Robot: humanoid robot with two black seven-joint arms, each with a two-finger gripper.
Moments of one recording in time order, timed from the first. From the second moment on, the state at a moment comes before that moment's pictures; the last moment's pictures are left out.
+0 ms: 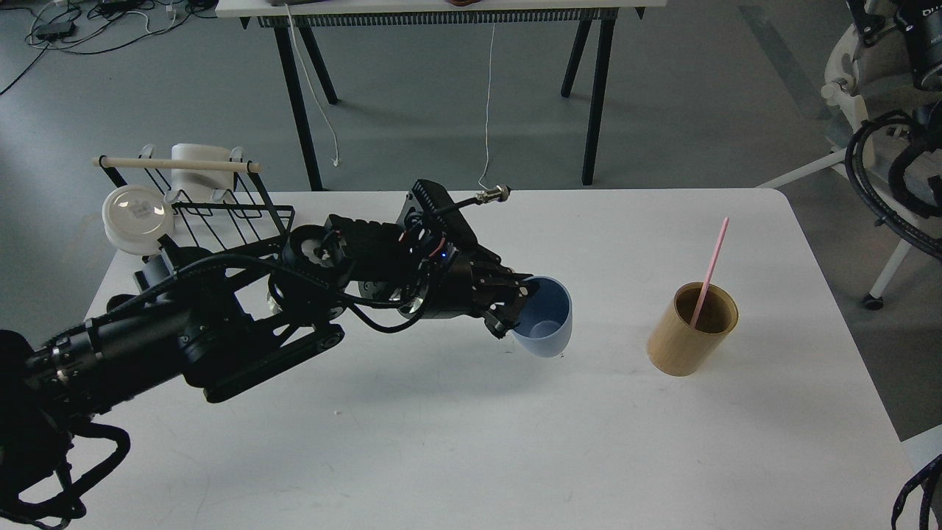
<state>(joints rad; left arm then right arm) -0.89 0.21 -0.40 -1.32 2.18 -0.49 -0.19 0.88 -0.46 1.20 0.66 0.08 0.46 0.16</state>
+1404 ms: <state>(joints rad) -0.82 0.15 -0.71 -1.25 2.17 -0.49 -0.19 0.76 -0.55 1.20 0.76 0.07 0.44 0.17</state>
